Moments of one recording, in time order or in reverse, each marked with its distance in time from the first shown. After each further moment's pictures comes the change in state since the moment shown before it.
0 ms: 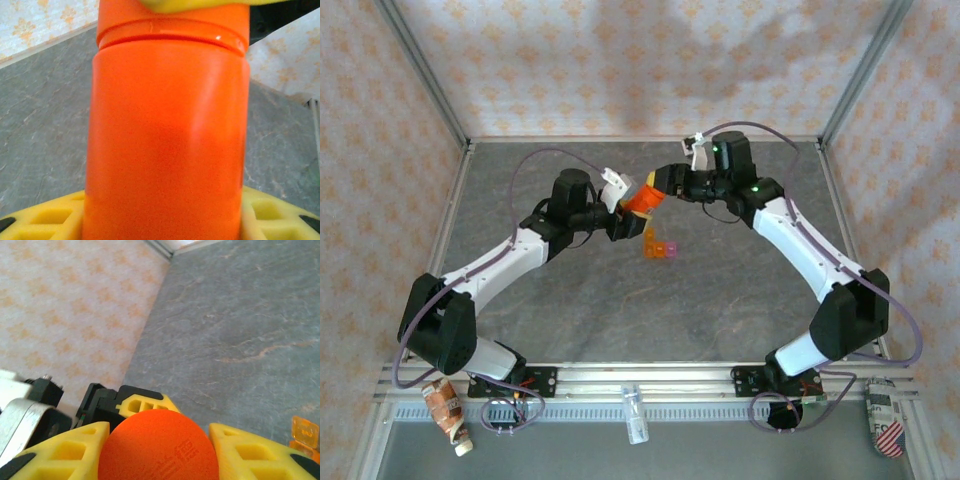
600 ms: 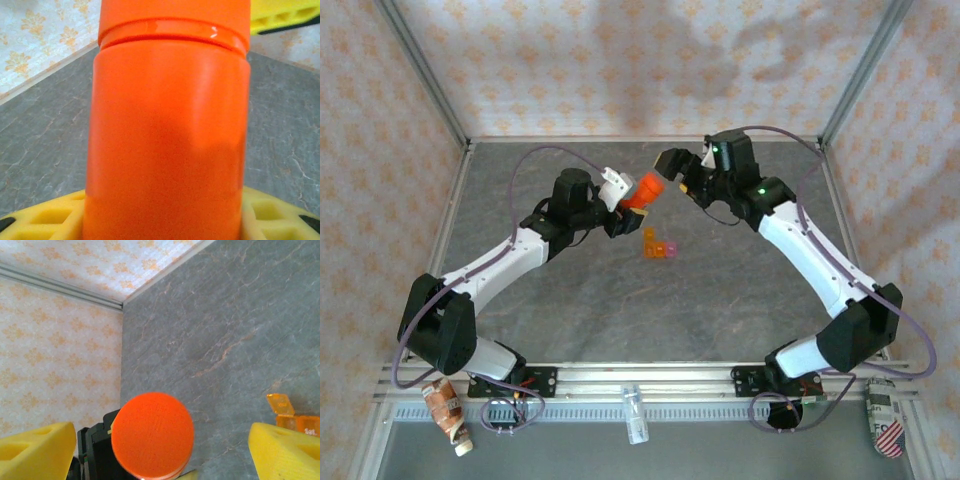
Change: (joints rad) left arm -0.003 0.000 0.002 -0.016 -0.175 0.129; right arm 0.079 -0.054 0.079 -0.170 0.397 0.363
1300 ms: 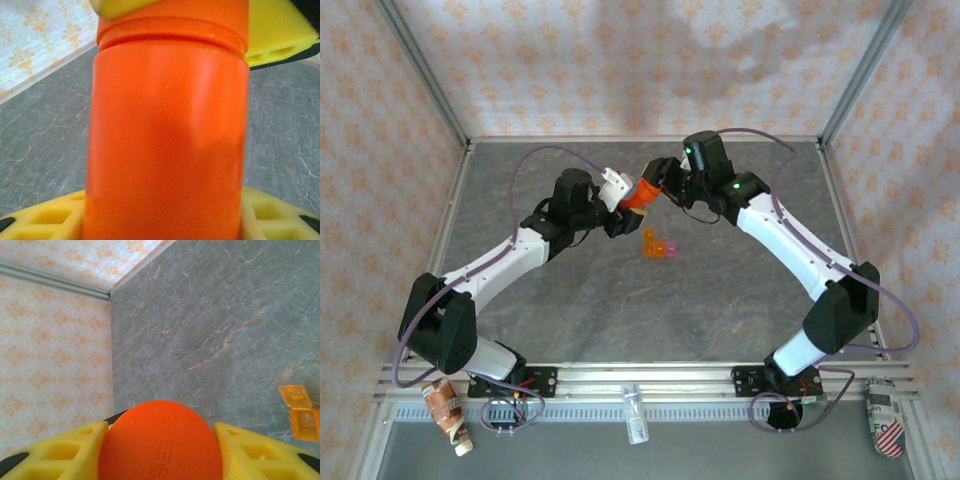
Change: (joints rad) left arm 0.000 0.004 0.000 -0.006 -0.010 0.003; right arm 0.066 0.112 0.056 -0.003 0.038 0.045
